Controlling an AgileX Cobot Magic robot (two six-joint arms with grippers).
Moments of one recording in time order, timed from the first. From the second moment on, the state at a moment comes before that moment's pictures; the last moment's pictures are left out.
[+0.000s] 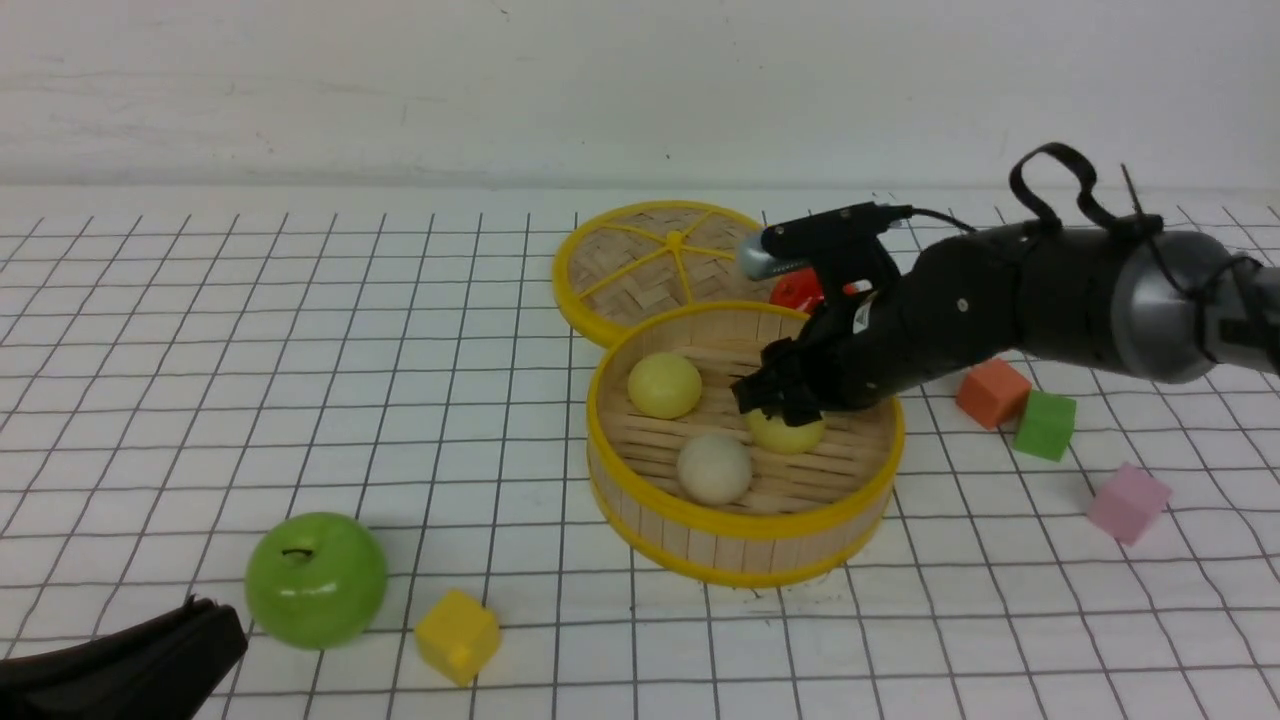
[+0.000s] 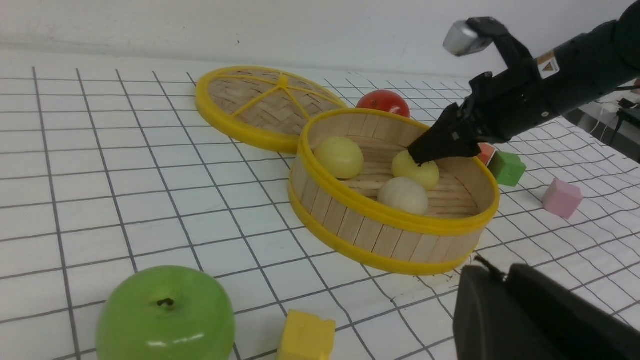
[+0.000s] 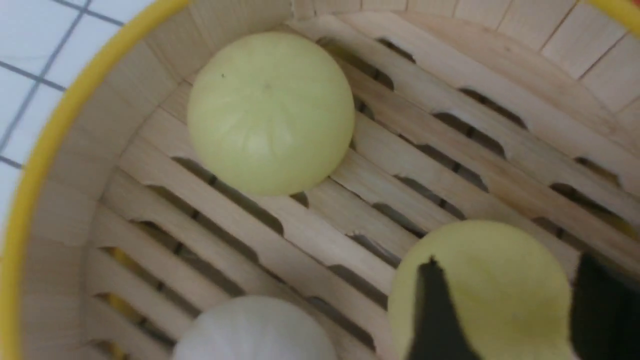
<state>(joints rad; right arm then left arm) 0.41 1.93 -1.39 0.13 0.38 -0.07 -0.53 0.37 -0.18 -0.18 0.00 -0.08</state>
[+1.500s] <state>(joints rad) 0.11 0.14 -0.09 0.02 0.31 0.06 -0.53 0.37 -0.18 -0.18 0.00 -0.08</state>
